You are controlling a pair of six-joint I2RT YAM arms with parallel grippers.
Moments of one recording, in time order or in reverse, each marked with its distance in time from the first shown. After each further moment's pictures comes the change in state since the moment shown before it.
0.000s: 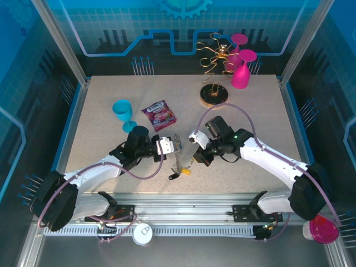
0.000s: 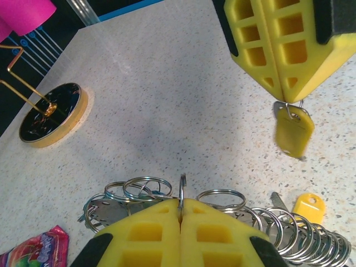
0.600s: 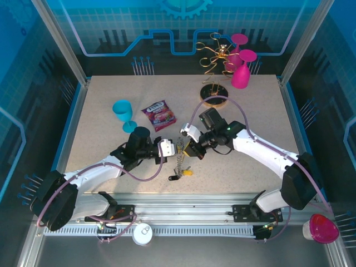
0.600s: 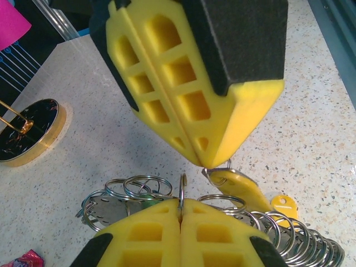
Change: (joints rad) left arm -0.023 0.002 0.000 0.000 0.057 -0.005; right arm 0.000 0.122 0.122 0.046 -0.121 -0.061
